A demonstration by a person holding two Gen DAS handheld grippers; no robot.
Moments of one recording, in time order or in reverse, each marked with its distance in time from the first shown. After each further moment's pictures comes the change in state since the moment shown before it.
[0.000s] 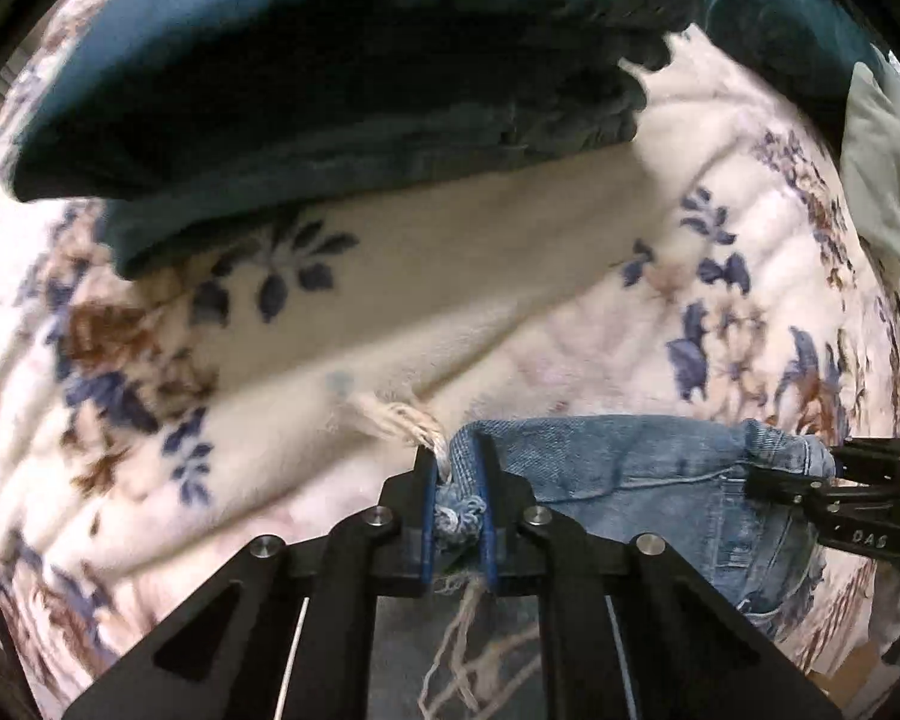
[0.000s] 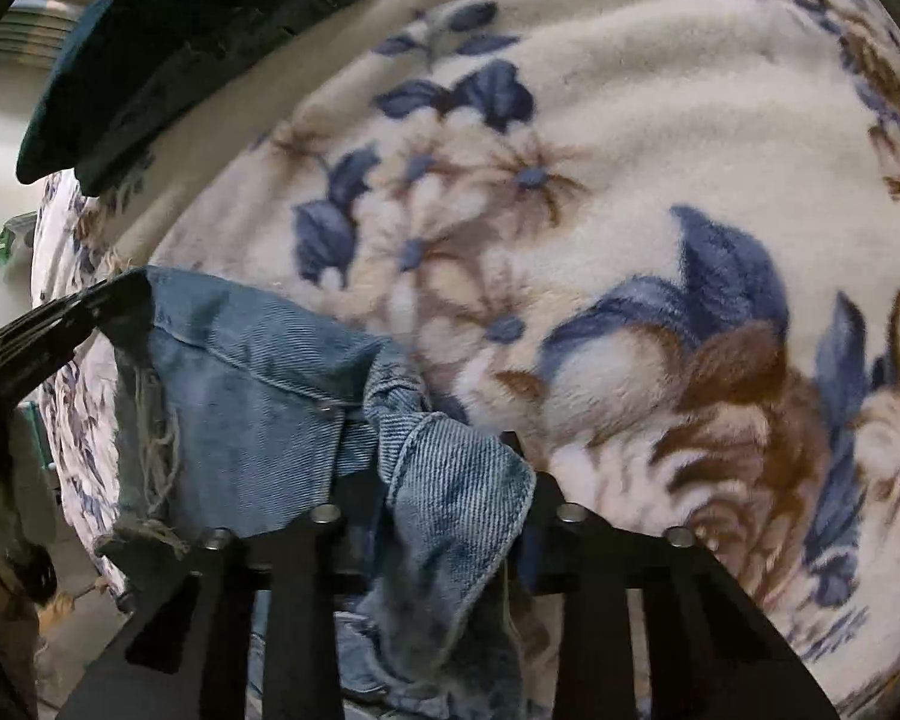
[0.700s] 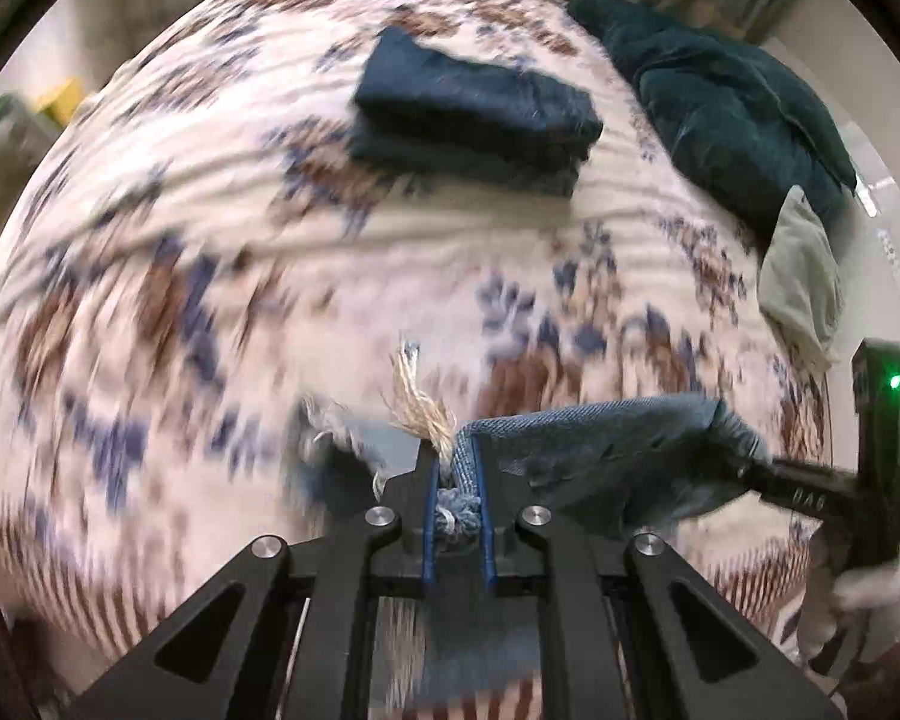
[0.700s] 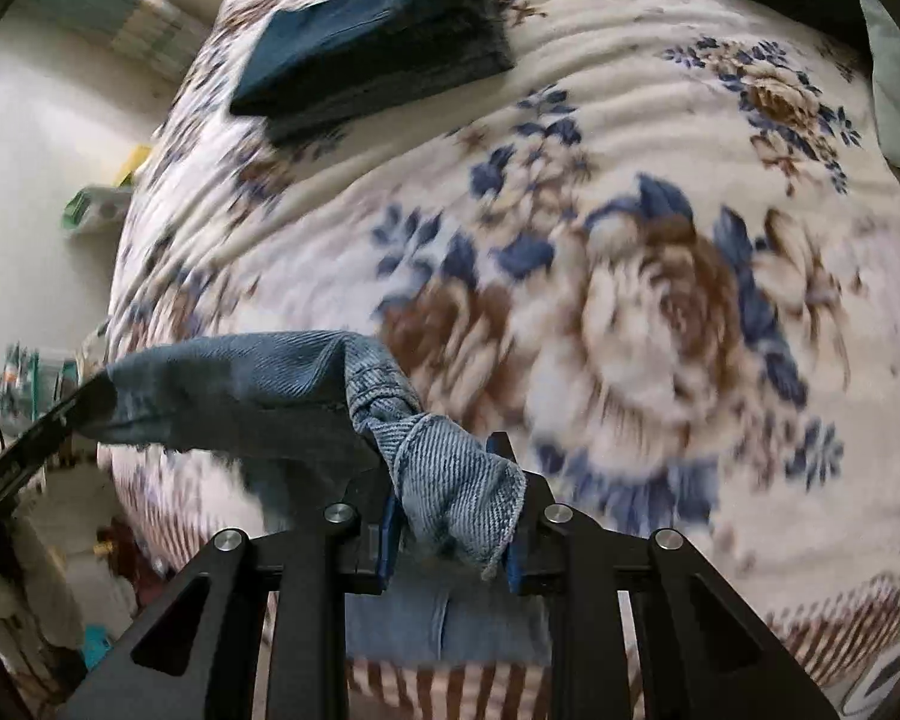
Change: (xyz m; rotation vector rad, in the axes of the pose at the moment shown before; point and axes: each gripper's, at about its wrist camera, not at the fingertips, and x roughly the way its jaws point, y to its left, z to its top) left arm -0.186 -0.028 -0.228 -0.344 -0.196 -0.036; right arm -0.141 0.074 -0.193 -0.119 -0.160 0.074
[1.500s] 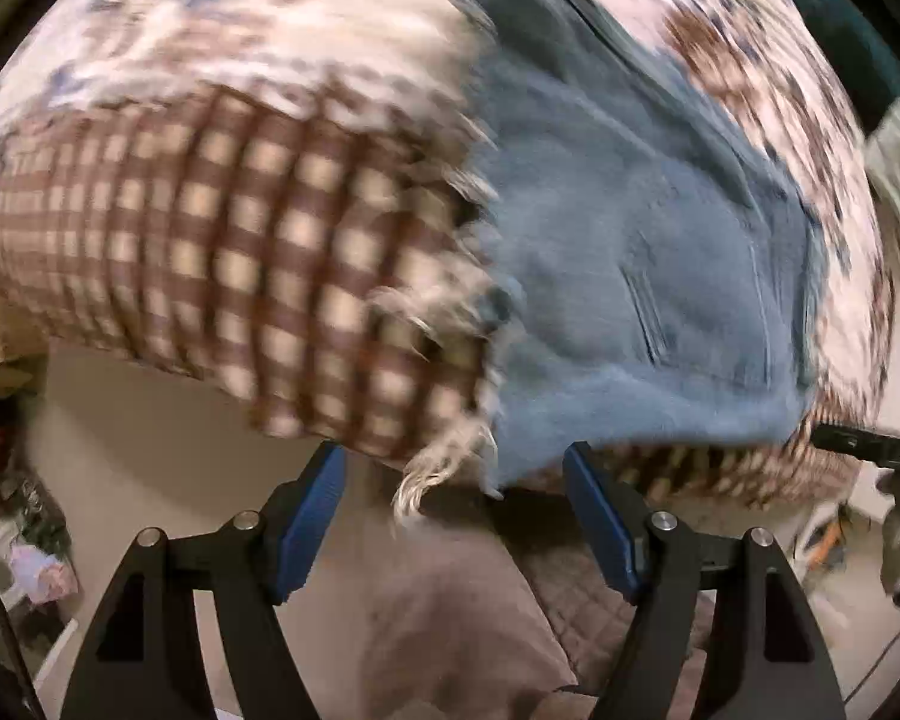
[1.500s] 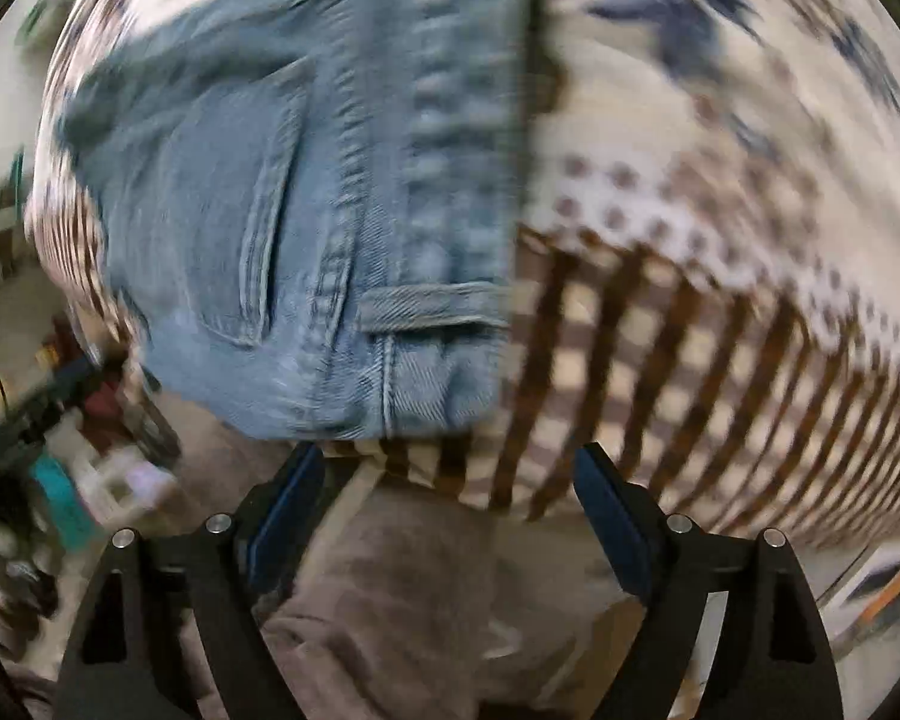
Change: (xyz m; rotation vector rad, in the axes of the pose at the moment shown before) left arm 0.064 0.068 -0.243 -0.227 0.372 0.103; right arm 0.068 -0.084 -0.238 -0.006 0.500 -0.078
